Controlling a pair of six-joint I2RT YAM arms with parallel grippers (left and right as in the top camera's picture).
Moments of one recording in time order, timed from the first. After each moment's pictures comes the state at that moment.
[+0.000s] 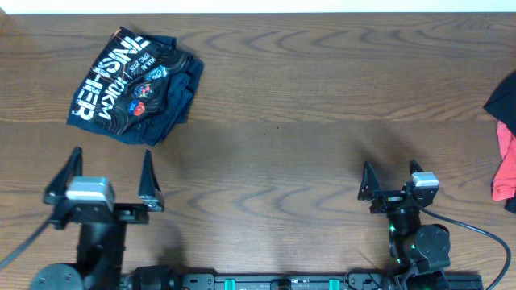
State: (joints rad) left arm 0.07 0.28 0.83 -0.48 0.12 0.04; right arm 0.20 0.01 0.01 -0.06 0.10 0.18
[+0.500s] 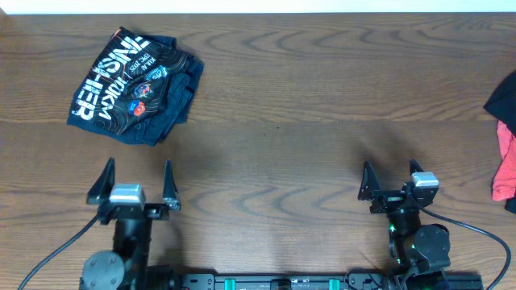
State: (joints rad) left arm 0.07 0.01 0.31 -0.23 0.13 0.04; right arm 0.20 0.01 0.01 -0.06 0.10 0.18
